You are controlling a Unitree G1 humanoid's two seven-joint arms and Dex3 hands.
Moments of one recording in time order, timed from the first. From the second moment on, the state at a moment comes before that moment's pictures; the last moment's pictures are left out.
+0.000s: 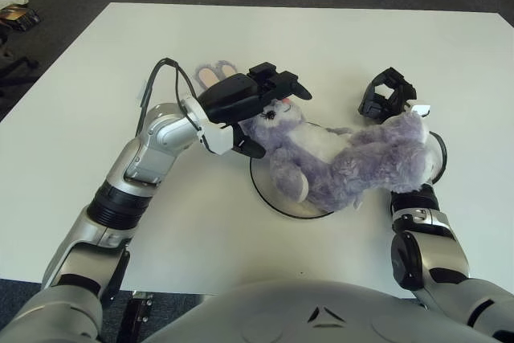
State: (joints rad) left arm -0.39 0.51 -0.26 -0.25 0.32 -0.35 -0.55; right arm -0.45 -0.12 -0.24 0.54 0.11 -0.16 -0.10
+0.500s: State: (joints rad) left arm -0.46 0.60 -0.17 -0.23 0.22 -0.31 -0.63; right arm -0.46 -0.12 -0.25 0.55 0.11 -0.16 -0.10
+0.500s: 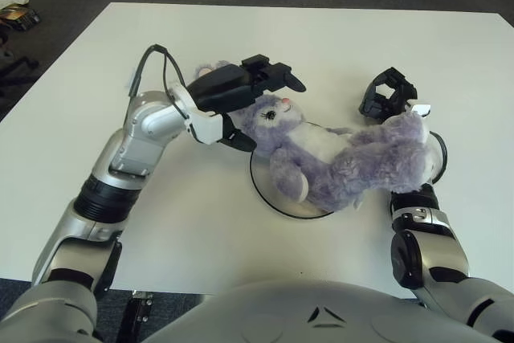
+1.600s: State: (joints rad) left arm -0.53 0.50 -0.05 0.11 0.20 -0.31 -0.40; right arm -0.47 -0.14 -0.27 0.59 0.13 -0.21 -0.10
